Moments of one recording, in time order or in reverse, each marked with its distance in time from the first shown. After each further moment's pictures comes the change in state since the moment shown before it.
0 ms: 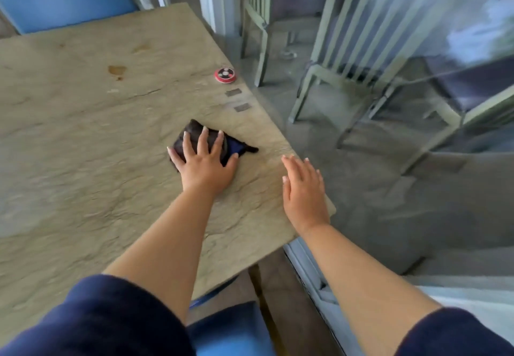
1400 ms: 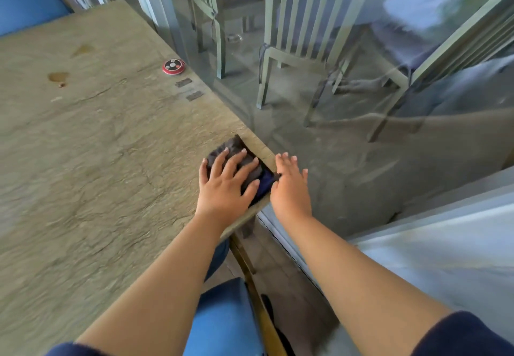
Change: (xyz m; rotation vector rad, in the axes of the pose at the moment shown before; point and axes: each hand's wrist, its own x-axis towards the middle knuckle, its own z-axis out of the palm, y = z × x) left_hand -0.098 0.065 0.023 -0.074 -0.008 0.502; right_hand -0.052 0.016 -0.027 0.178 -0.059 0.332
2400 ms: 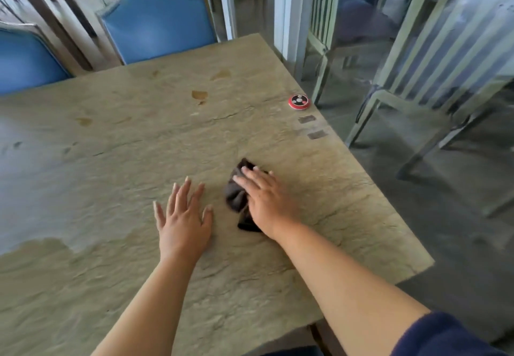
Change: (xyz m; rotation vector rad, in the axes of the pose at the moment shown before) left_hand -0.080 -0.227 -0.054 -0.042 0.241 -0.697; right_hand 0.057 -0.198 0.149 -0.066 -0.145 -0.784
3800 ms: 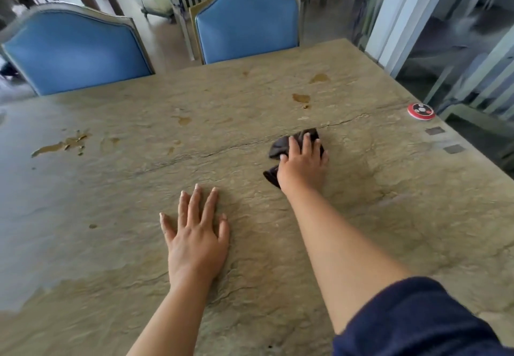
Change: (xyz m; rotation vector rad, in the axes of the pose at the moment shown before) left_hand 0.055 -0.227 -0.046 0.029 0.029 -0.045; right_hand 0.175 -0.155 0.113 -0.235 0.025 0.567
